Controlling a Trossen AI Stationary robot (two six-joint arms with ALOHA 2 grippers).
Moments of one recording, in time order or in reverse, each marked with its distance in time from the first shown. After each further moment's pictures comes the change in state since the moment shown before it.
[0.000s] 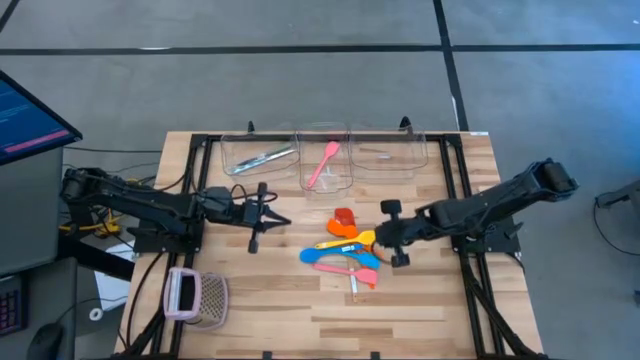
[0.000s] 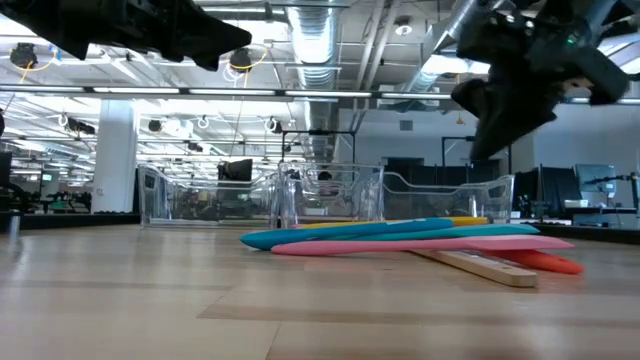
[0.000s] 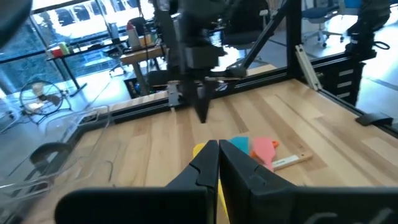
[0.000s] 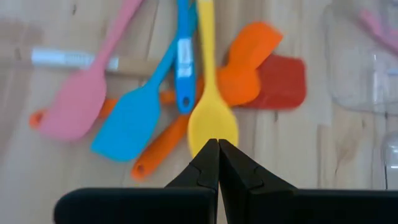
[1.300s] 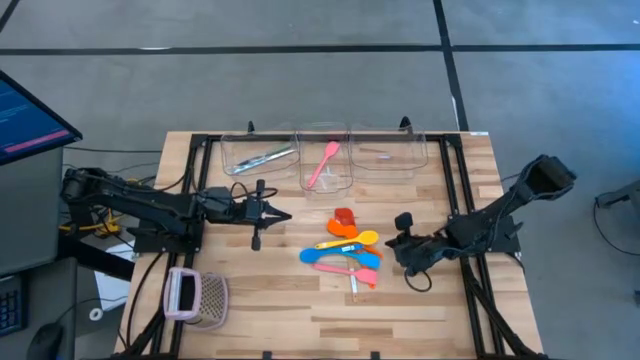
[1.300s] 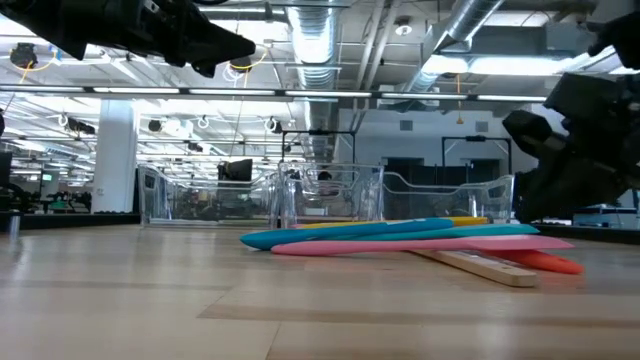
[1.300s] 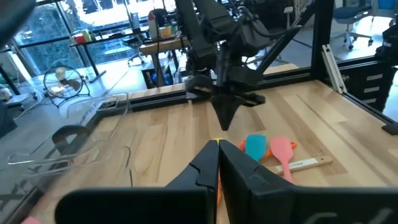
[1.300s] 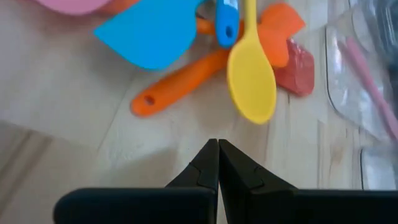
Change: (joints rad) left arm 0.000 0.005 -0.001 0.000 -0.094 -0.053; right arm 0.258 -0.040 -0.437 0.483 0.327 -0.140
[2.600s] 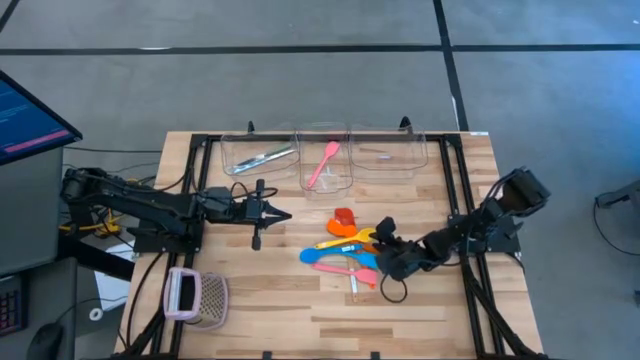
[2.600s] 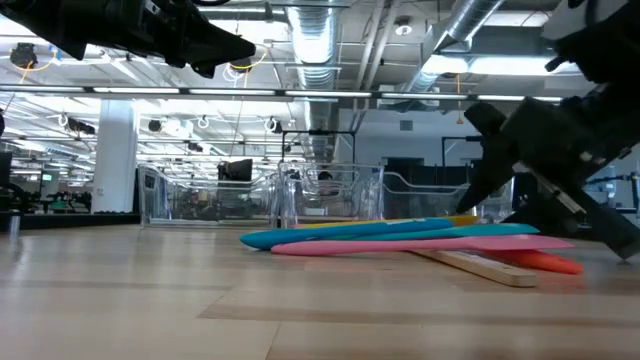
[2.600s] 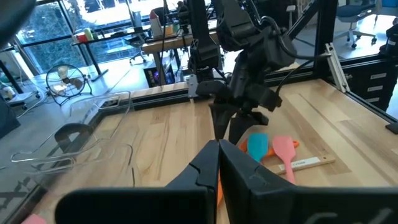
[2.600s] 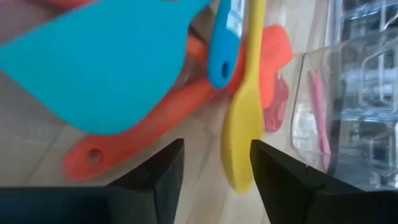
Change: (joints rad) left arm 0.000 0.000 -0.001 -0.004 -0.004 0.000; right arm -0.036 0.350 0.190 0.068 0.174 -0.243
